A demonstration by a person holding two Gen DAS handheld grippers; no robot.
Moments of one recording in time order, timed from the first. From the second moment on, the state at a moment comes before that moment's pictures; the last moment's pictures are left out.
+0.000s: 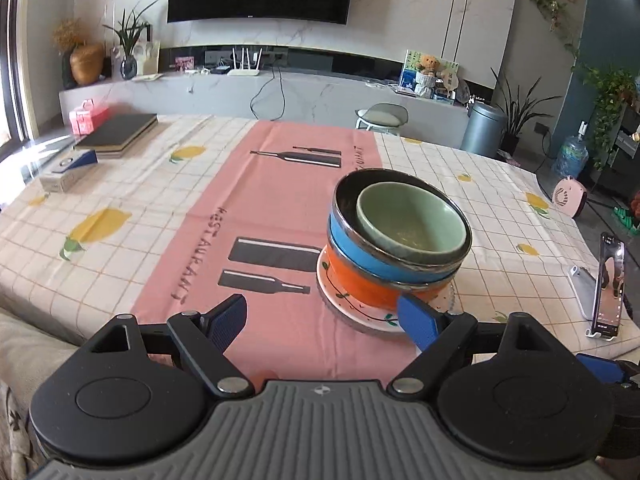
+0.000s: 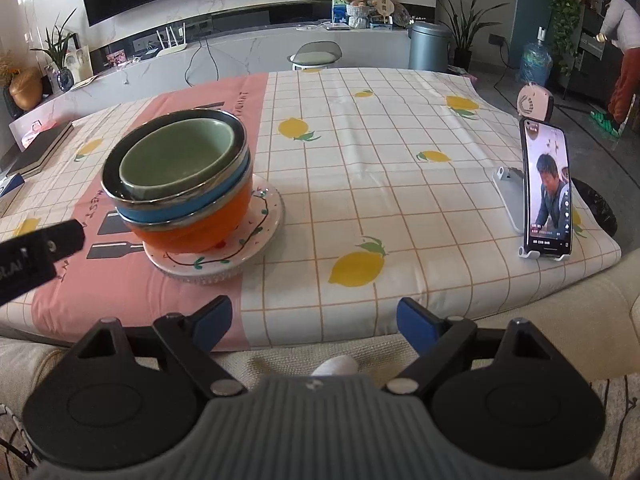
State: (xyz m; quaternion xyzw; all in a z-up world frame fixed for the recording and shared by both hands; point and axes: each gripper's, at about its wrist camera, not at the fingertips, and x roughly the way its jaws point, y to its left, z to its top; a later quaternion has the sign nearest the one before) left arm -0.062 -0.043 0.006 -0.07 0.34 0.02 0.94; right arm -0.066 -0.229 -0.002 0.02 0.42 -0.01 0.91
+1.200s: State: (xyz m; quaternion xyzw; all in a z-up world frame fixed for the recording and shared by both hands) left arm -0.036 -0.042 0.002 -0.03 0.37 0.03 0.93; right arm -0.038 -0.167 0.001 -0.04 0.42 0.06 0.91
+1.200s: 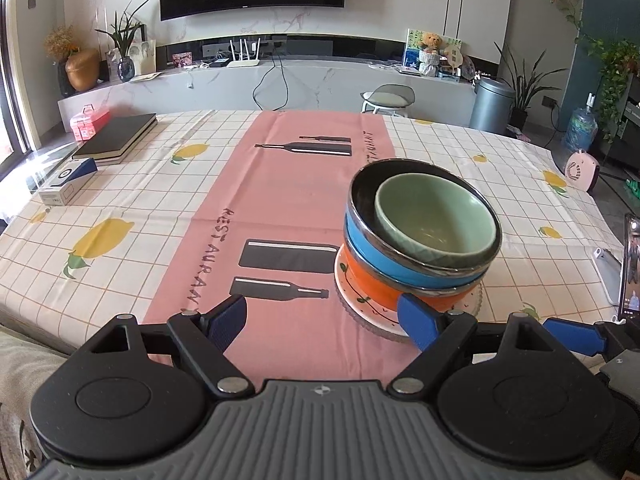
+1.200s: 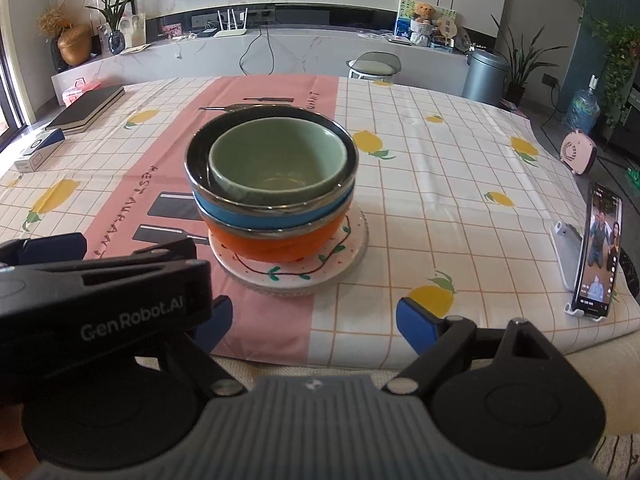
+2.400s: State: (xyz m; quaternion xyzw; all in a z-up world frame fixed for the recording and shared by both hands) left arm -0.006 -0.033 0.000 -0.04 0.39 0.04 0.92; right arm -0.002 -0.149 -0.003 -0.03 0.43 0.06 0.90
